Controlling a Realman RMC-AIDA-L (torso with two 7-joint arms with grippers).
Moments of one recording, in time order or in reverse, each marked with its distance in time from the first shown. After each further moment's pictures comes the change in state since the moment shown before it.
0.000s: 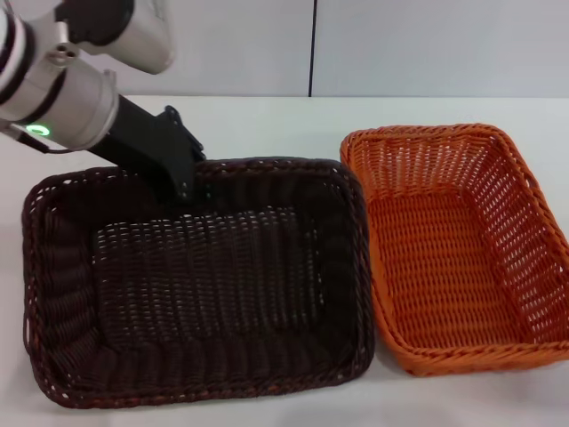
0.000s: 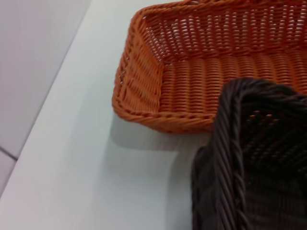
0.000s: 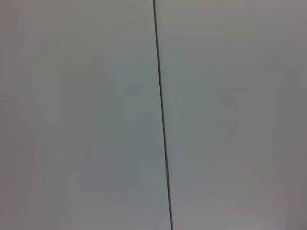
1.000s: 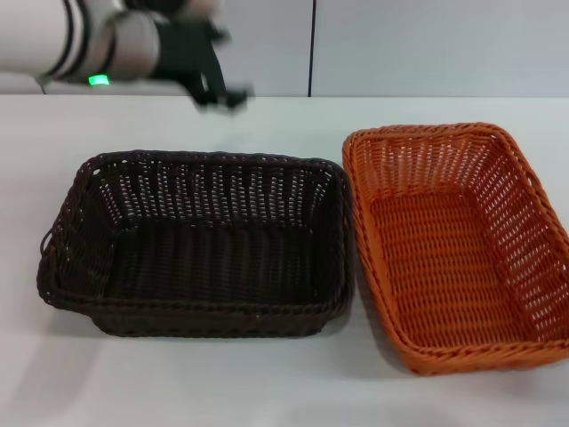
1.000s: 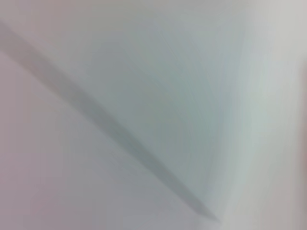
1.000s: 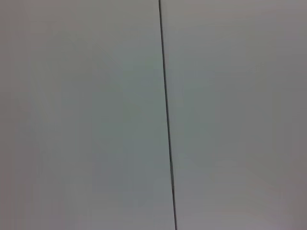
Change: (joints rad) left arm 0.092 -0.014 0.233 -0.051 0.054 0.564 -0.141; right arm 0.017 -0.006 0.002 0.001 0.000 -0.013 0.000
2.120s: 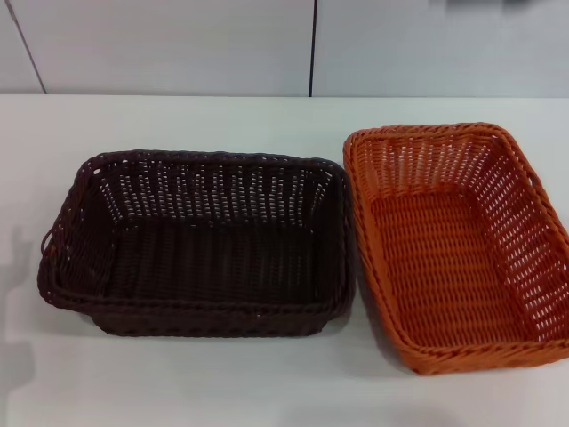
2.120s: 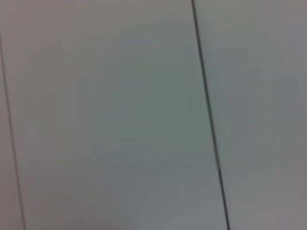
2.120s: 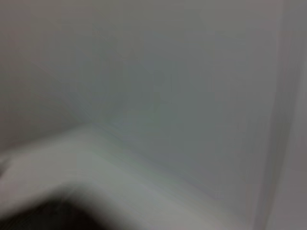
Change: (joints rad) left arm 0.577 -0.004 0.715 0.866 -0.339 2.180 -0.777; right arm 0.369 -0.087 1.082 -1.358 -0.167 -2.586 -0.360
